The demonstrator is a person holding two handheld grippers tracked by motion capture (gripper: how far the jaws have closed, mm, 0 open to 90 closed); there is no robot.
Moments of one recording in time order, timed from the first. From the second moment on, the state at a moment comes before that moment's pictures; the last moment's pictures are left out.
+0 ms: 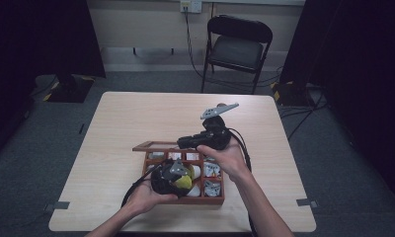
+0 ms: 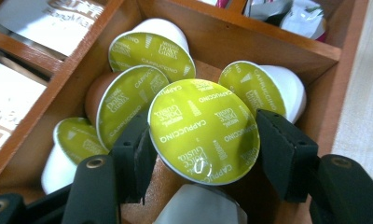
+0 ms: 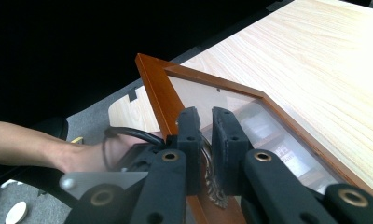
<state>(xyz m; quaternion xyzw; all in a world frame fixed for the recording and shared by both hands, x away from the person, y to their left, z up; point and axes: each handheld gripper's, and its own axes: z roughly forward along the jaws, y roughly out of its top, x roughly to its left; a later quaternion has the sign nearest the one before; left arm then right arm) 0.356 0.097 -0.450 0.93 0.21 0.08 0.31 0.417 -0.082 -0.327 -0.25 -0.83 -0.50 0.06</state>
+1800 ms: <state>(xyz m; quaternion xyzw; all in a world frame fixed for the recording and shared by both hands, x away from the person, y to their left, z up) 0.321 0.184 -0.411 0.87 0.26 0.07 0.41 0.417 -0.081 -0.326 -0.25 -0.83 -0.50 0.06</state>
